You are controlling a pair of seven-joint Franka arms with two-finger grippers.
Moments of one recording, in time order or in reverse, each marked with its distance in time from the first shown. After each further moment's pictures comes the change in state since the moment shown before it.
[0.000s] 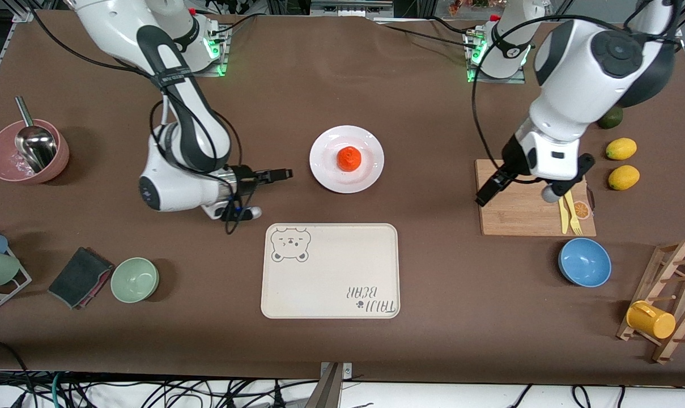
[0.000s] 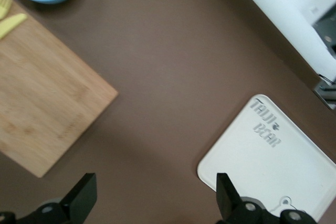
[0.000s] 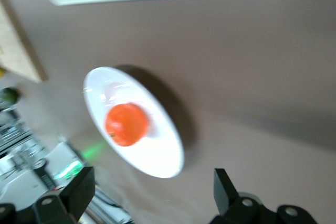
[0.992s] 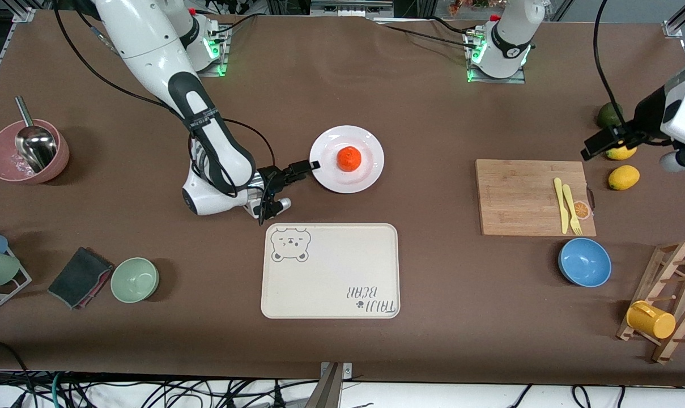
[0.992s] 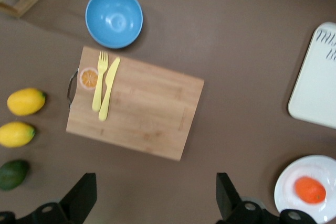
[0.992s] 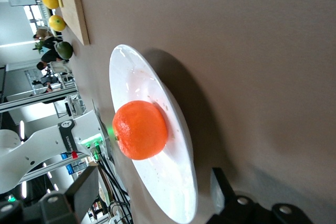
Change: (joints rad) left arm 0.051 -0.064 0.204 0.254 0.003 -0.575 0.702; right arm 0.021 0.183 0.025 -0.004 0.283 -0.005 -0.506
